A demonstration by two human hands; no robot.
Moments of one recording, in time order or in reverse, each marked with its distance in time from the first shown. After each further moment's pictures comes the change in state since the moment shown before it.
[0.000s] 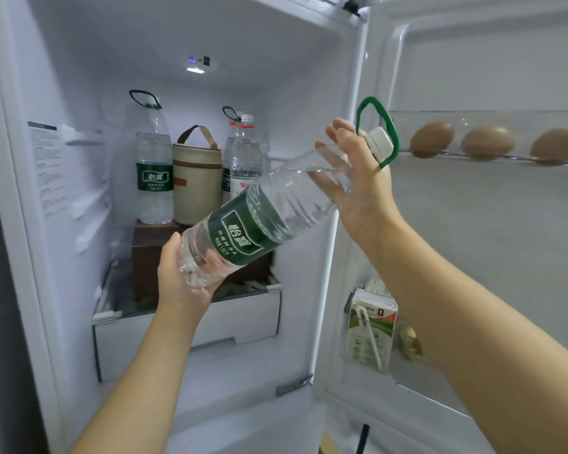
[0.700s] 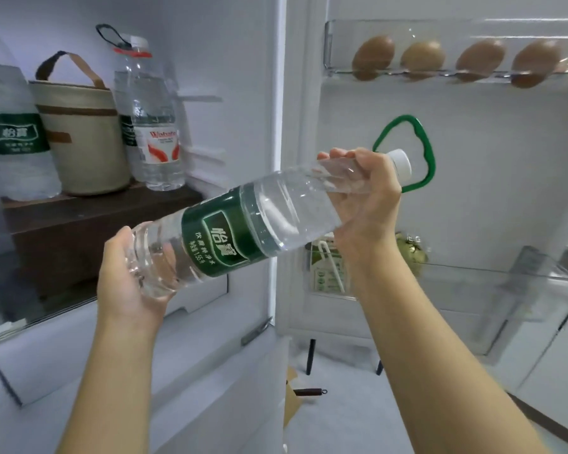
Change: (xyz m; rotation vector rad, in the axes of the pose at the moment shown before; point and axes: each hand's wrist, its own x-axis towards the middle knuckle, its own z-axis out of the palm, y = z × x) left_hand -0.013 -0.015 -0.029 0.057 -0.016 -0.193; right_hand -0.085 0.031 -0.037 0.048 0.361 -0.194
